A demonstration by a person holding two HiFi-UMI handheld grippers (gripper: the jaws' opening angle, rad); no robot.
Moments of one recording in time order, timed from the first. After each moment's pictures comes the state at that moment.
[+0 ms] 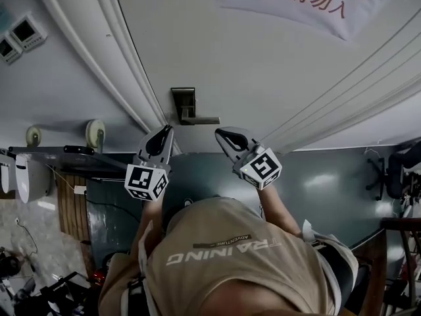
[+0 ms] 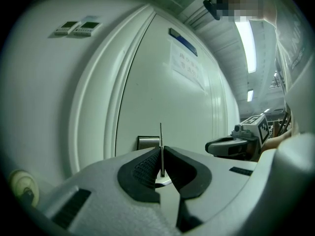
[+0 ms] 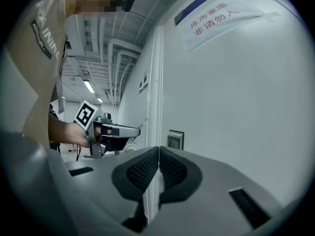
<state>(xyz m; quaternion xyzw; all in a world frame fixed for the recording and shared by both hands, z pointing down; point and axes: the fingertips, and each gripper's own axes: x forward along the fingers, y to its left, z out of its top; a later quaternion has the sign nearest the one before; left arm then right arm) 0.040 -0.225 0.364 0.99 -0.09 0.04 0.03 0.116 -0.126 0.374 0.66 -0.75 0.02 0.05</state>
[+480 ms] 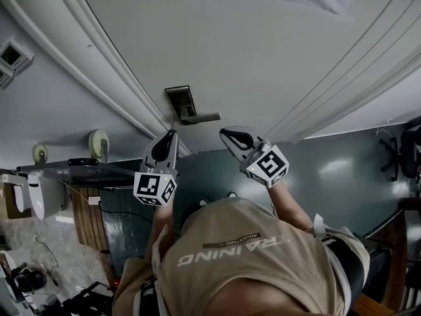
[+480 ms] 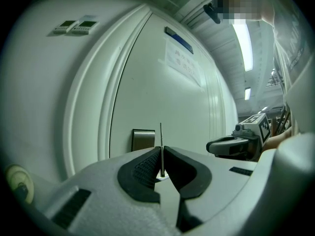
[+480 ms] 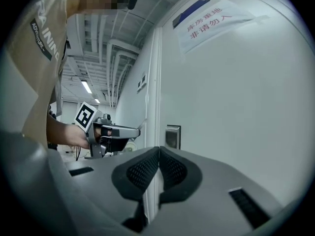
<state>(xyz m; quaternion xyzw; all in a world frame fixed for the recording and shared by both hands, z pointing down) 0.043 -0.211 0.385 1.00 -0.08 0.04 0.02 0.117 -0.110 0.395 0.67 -0.74 0.02 0.04</state>
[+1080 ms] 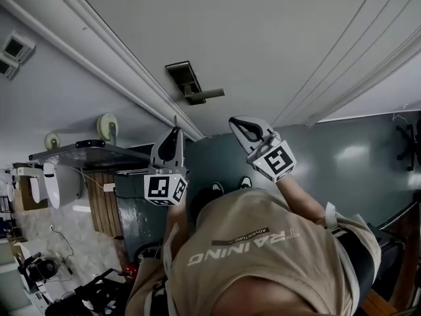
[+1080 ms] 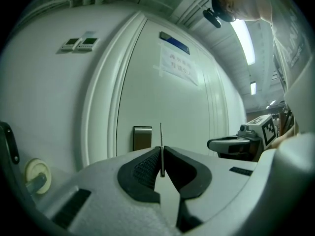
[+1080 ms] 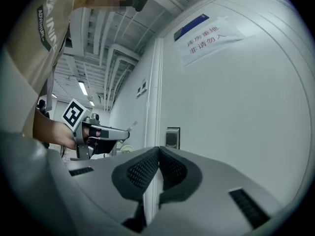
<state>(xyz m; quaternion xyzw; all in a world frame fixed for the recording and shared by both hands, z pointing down) 0.001 -0.171 0.398 0.99 -0.13 0.04 0.01 0.097 -0.071 0.408 0.70 -0.71 -0.01 0.01</state>
